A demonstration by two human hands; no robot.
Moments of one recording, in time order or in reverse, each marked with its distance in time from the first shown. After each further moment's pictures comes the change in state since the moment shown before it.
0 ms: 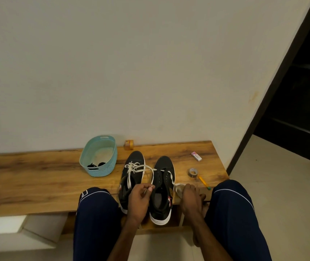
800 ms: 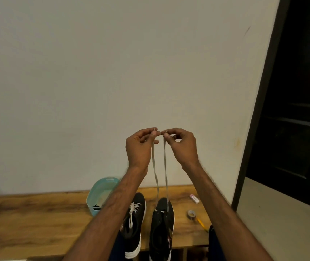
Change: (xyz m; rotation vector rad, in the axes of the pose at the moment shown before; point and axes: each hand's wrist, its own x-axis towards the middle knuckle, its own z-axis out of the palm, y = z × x) left_hand 0.012 0.293 -0.050 -0.417 0.161 0.561; right_hand -0.029 -0.089 -0.336 1.178 0.549 -0.557
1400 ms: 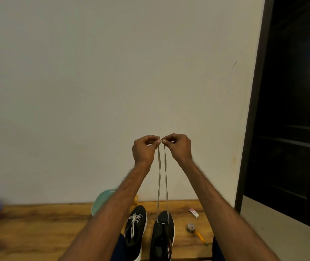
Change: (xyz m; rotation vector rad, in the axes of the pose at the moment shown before) left_hand 0.005 0.035 0.003 0.189 0.062 0.023; right_hand 0.016 -0.039 0.000 -0.148 0.002 0.018
